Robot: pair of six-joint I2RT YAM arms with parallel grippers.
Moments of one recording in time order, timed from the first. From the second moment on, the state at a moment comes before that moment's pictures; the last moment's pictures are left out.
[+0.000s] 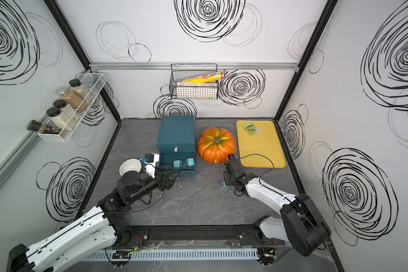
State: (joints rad) left arm -0.69 0.71 0.46 0.06 0.11 -0.56; right arm 0.54 1.29 0.57 -0.28 0.26 0.30
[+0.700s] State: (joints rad) left arm -0.68 0.63 0.42 0.01 0.02 -0.55; right arm 0.51 1.11 0.74 -0.37 0.00 0.25
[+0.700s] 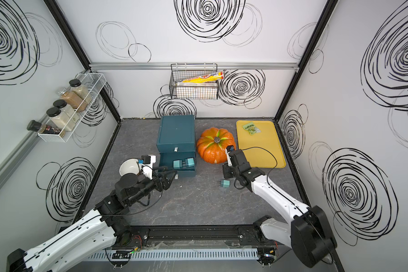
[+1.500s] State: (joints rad) left arm -0.40 0.45 0.23 -0.08 0.01 -0.75; right arm 1.01 1.70 1.32 -0.24 -0.12 0.37
